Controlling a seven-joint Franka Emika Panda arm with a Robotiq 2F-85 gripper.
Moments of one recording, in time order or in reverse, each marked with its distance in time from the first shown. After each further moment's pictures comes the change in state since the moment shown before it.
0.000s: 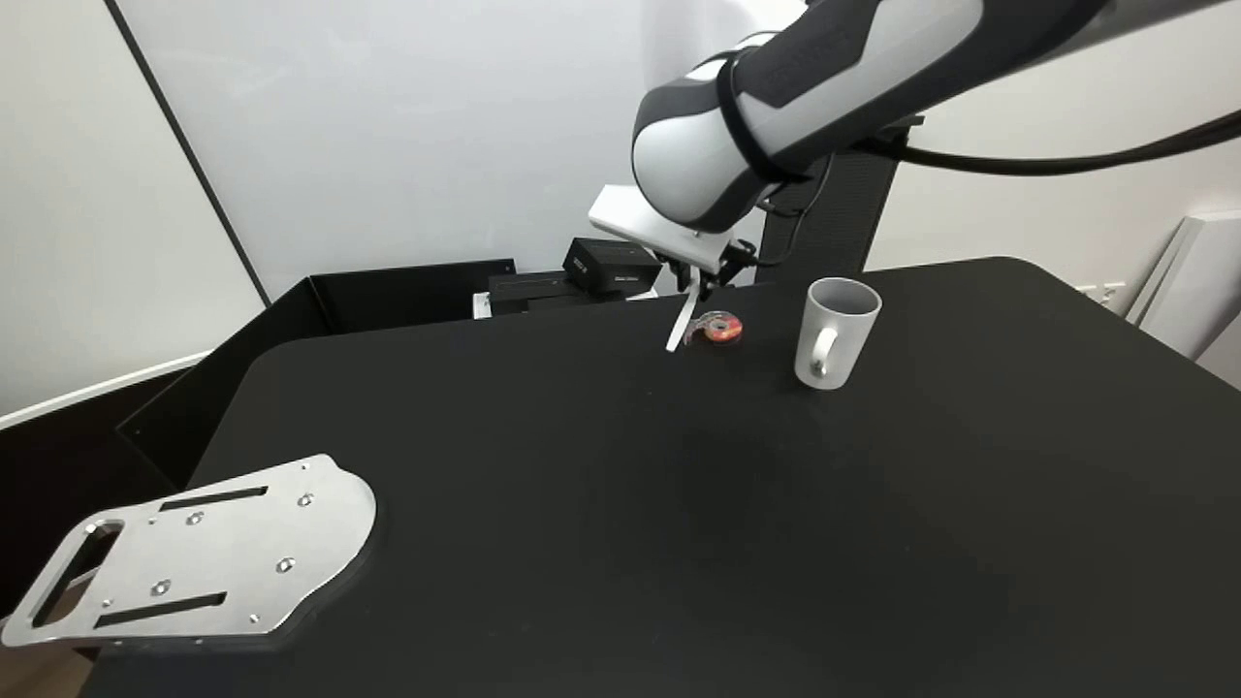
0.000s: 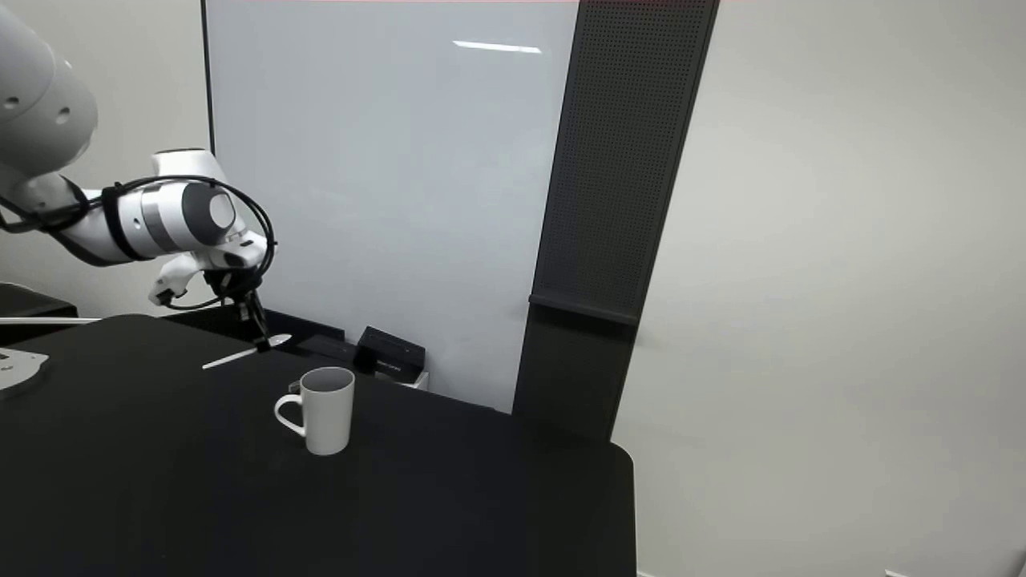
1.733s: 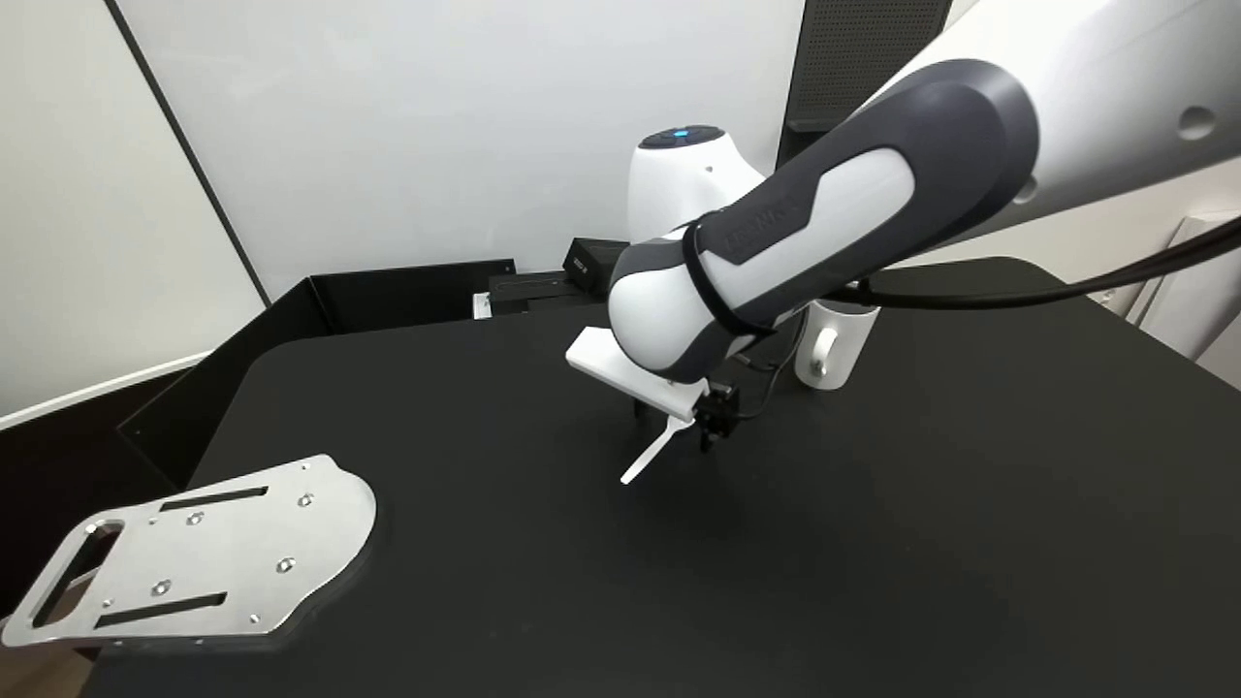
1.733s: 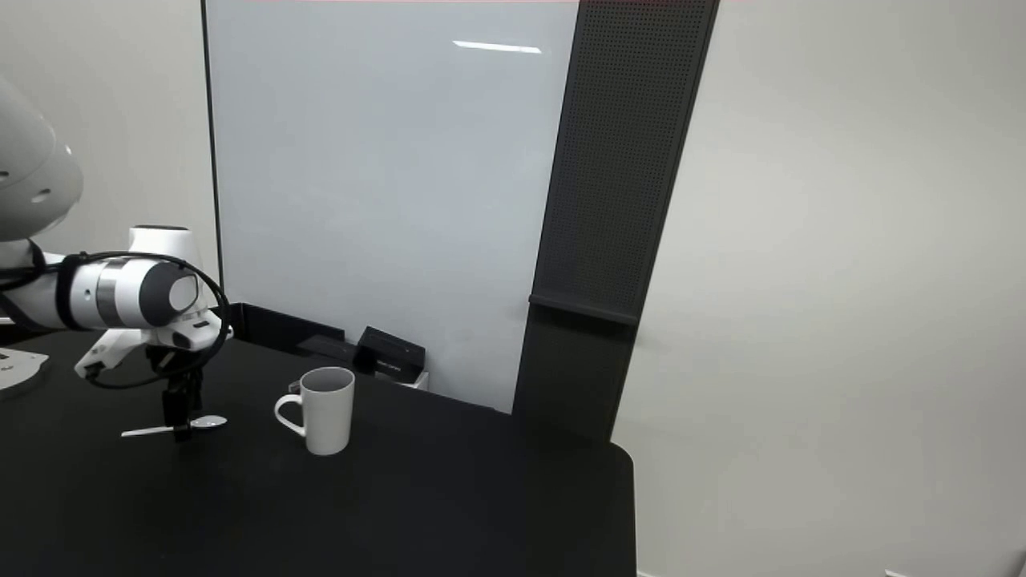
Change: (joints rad) arm -0.012 0.086 0.143 -0.126 0.121 0.046 0.005
